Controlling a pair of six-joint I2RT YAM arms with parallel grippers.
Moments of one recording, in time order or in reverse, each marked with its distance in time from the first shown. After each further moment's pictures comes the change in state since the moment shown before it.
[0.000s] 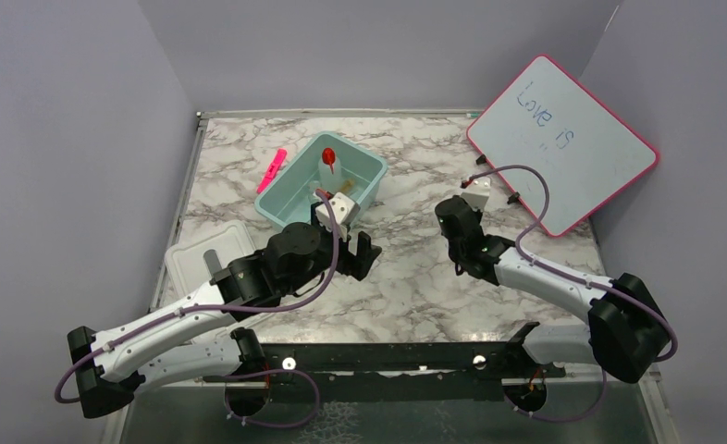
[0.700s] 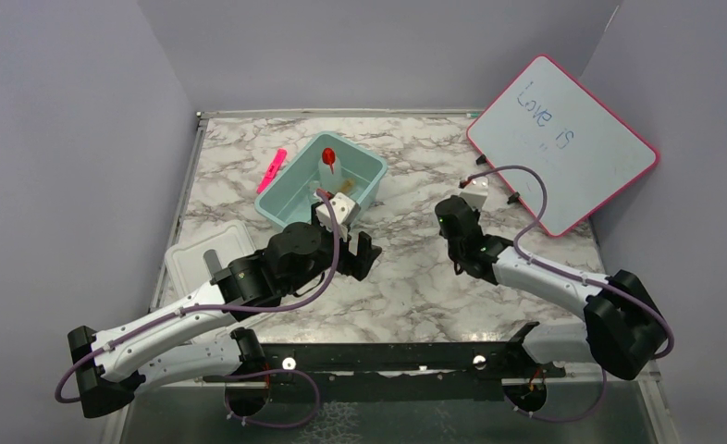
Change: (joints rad) left arm 0.000 0.004 0.000 0.000 0.000 0.000; right arm -0.007 0.017 -0.009 0.030 -0.042 0.008
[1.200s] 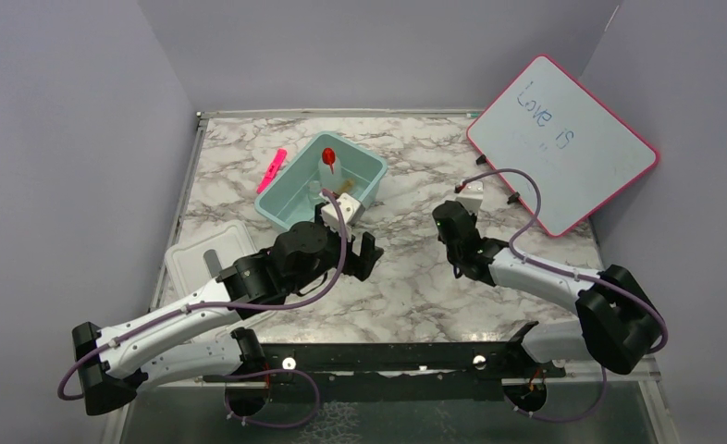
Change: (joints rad) left arm 0.000 0.028 0.000 0.000 0.000 0.000; right arm 0.000 0.037 -0.033 0.037 -0.029 -0.026
